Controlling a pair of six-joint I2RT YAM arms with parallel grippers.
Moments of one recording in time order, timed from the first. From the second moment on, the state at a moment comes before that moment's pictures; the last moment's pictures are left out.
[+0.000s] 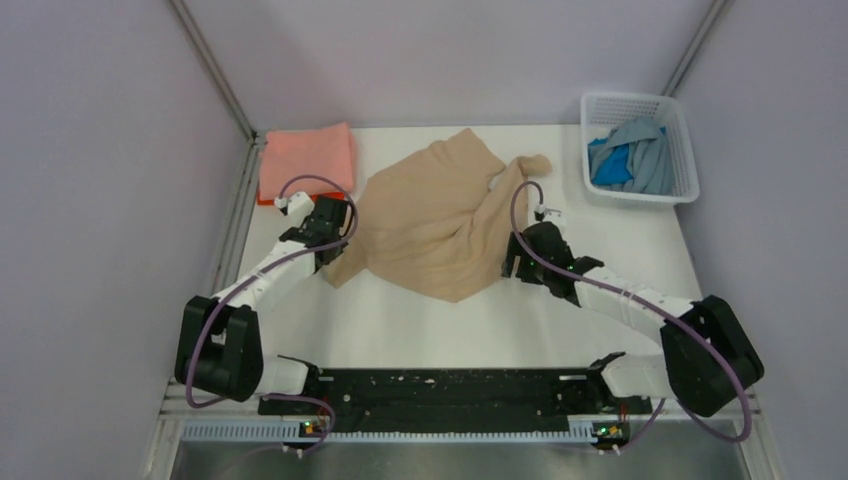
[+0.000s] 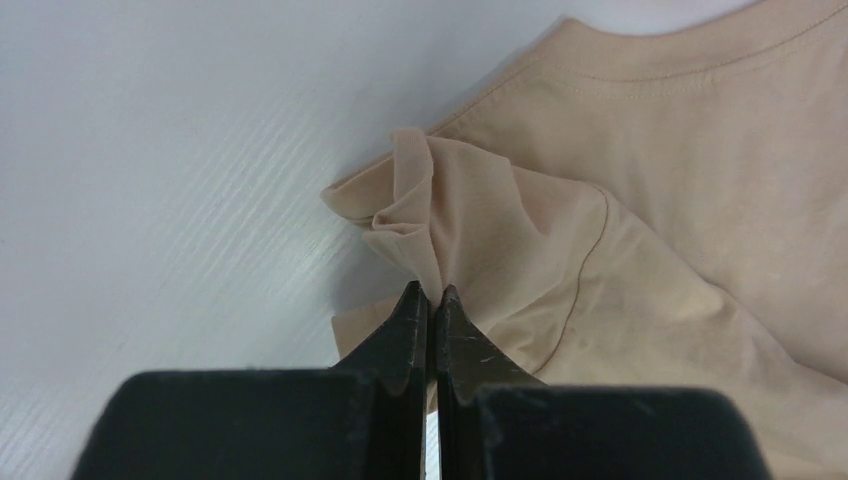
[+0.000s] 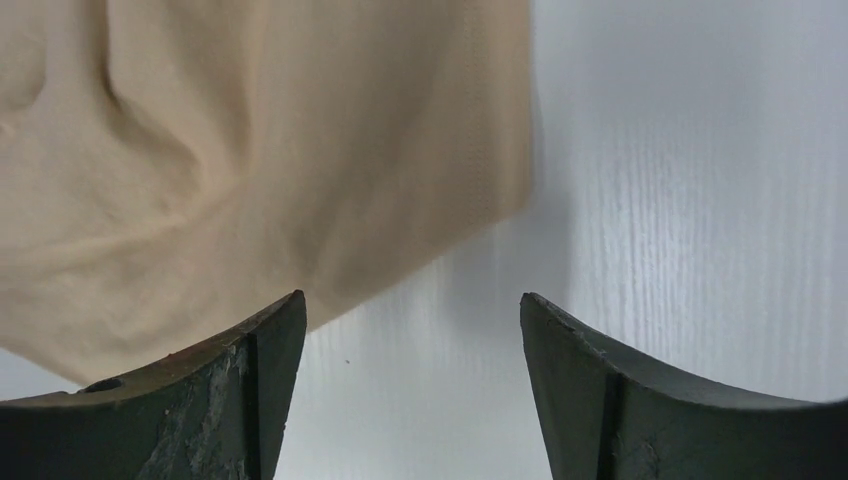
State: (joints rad) left arm -0.27 1.36 0.85 -0.46 -0.52 -0.85; right arm 0.53 1.24 0.60 -0.21 0.23 0.58
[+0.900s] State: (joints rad) left arm -0.27 1.15 0.95 -0.47 -0.54 -0.83; right arm 0.54 1.34 1.07 -0.35 0.30 0.50
